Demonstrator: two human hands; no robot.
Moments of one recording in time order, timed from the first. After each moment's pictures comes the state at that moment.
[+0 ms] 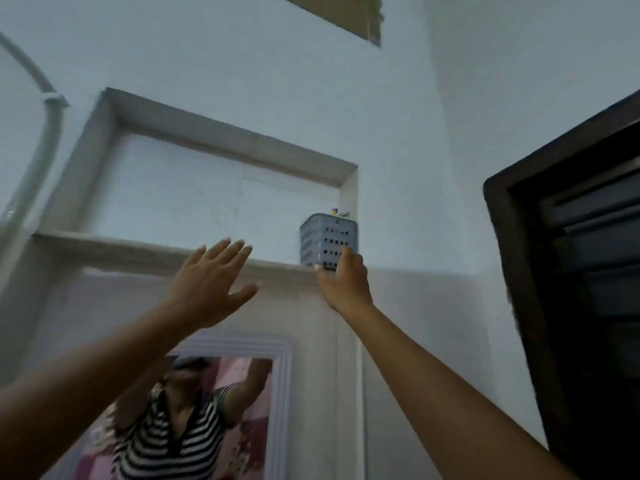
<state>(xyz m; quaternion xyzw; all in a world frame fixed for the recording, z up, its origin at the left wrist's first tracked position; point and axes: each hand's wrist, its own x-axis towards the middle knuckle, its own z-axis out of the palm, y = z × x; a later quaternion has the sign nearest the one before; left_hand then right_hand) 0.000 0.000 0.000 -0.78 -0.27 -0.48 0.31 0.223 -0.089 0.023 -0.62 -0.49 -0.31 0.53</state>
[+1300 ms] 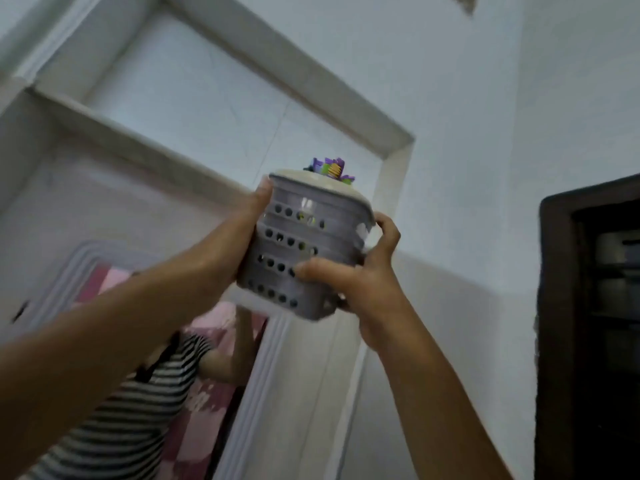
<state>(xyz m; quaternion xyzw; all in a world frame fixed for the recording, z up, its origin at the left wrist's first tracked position) 0.015 -0.036 -0.055 -0.69 0.01 -0.54 -0.48 0.169 -0.129 -0.045 -0.44 -0.66 -0.01 0.61</state>
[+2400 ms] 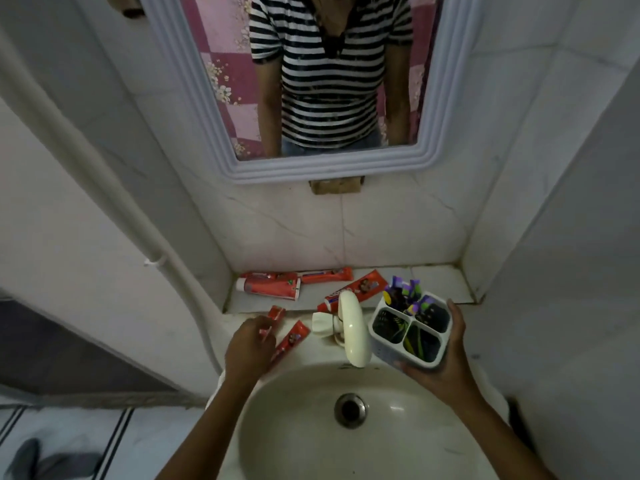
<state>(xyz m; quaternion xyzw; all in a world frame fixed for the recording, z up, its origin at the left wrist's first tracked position) -0.127 -0.001 -0.670 -0.69 -0.67 -0.16 -0.22 0.196 -0.131 -0.717 -0.62 -0.47 0.33 0.53</state>
